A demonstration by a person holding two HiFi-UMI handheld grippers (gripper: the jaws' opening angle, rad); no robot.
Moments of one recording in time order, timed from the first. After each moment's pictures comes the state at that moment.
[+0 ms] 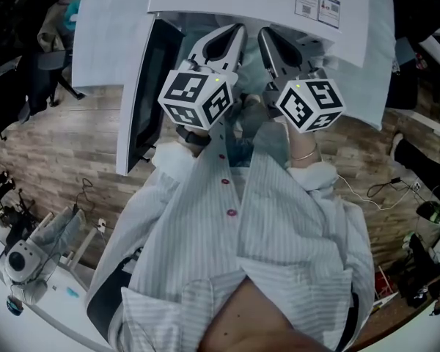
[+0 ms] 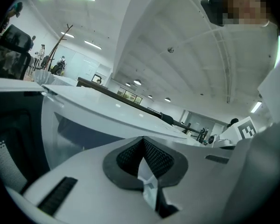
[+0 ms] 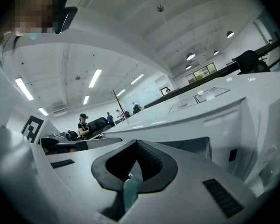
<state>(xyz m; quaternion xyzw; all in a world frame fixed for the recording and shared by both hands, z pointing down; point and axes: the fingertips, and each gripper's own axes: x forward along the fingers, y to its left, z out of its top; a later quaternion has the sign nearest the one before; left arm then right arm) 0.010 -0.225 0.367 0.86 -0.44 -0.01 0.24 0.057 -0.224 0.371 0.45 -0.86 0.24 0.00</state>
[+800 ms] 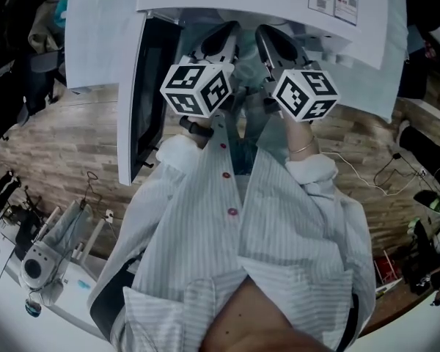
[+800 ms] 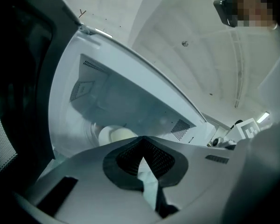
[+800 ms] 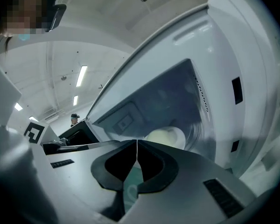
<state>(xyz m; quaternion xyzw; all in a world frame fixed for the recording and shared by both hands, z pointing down) -0.002 -0.238 0.453 0.83 -0.45 0.01 0.32 0.052 -0.233 0.453 0.47 -0.82 0.32 0.02</state>
